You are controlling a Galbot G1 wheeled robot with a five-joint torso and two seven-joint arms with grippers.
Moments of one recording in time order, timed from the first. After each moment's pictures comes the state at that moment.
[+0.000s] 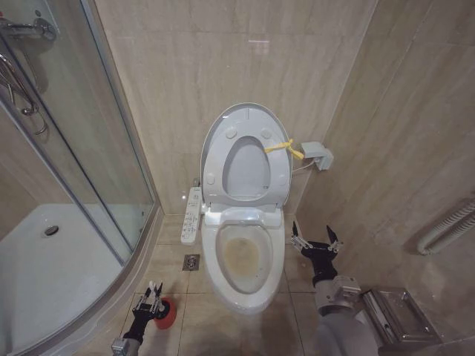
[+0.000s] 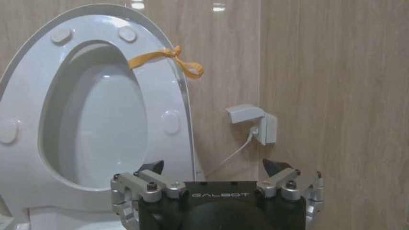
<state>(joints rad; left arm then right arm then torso) 1.13 -1.21 -0.29 -0.85 -0.44 -0.79 0.24 -1.48 1.44 0.48 2.19 0.13 -0.12 0.29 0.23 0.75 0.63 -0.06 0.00</state>
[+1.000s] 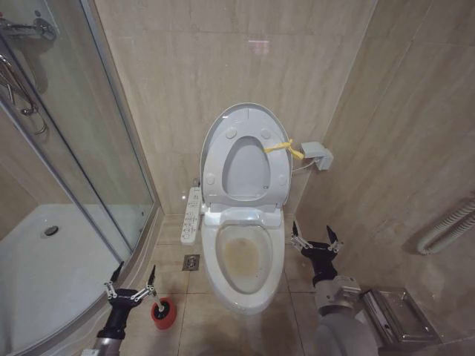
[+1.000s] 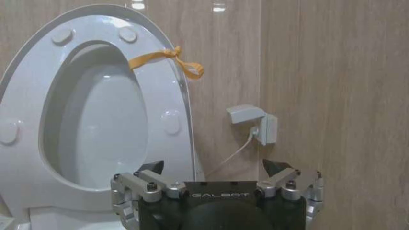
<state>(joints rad) 1.61 -1.14 -0.54 -1.77 -0.28 -0.63 -0.05 -1.48 1.44 0.48 2.19 0.13 -0.12 0.29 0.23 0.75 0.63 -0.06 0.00</state>
